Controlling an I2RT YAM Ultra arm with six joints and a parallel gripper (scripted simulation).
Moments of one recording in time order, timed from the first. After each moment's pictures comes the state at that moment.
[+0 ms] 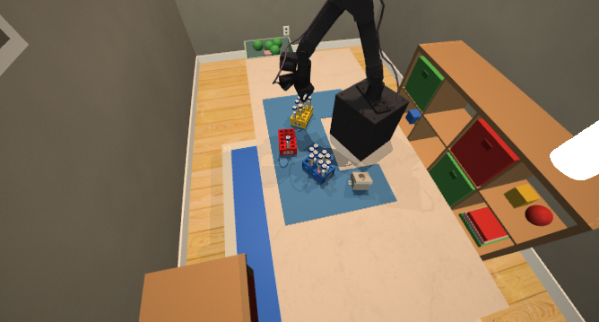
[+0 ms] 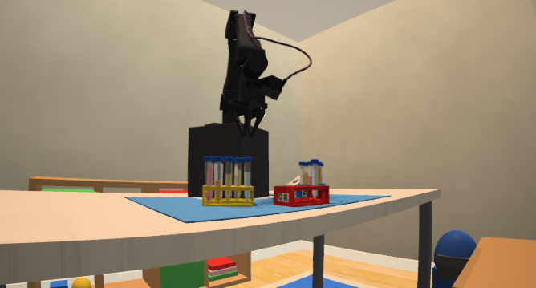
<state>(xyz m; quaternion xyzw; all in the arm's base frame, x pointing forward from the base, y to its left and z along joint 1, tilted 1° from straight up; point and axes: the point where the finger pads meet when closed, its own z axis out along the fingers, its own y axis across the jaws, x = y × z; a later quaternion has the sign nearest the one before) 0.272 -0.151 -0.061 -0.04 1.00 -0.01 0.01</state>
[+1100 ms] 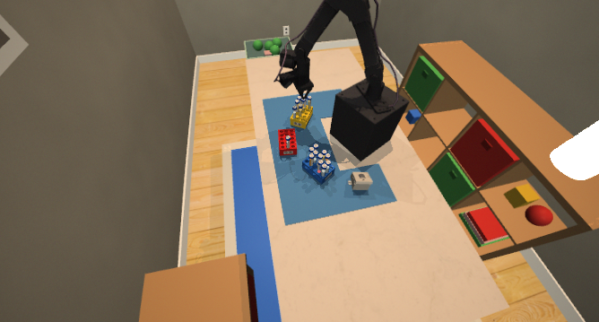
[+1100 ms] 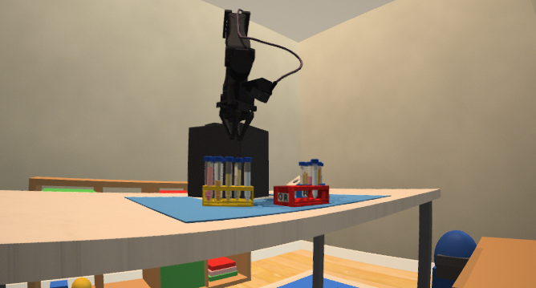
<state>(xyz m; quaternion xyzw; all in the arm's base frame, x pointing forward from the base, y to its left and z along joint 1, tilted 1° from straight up) 0.263 -0.184 -0.072 -0.06 1.00 -0.01 0.00</state>
